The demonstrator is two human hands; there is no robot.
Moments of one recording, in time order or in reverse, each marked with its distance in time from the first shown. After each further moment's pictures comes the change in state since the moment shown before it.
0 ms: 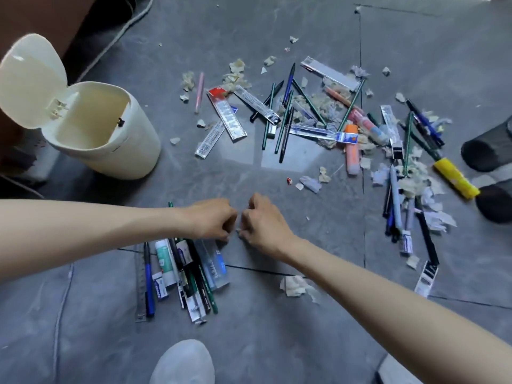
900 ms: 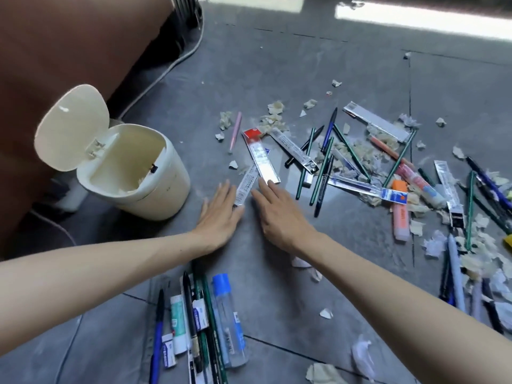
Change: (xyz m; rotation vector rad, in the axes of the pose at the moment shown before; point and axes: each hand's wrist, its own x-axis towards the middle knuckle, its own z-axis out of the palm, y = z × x) left_hand 0.052 -0.076 -0.007 -0.448 0.511 -0.410; right_hand 0.113 0.016 -0.039 -0.183 -0.030 -0.128
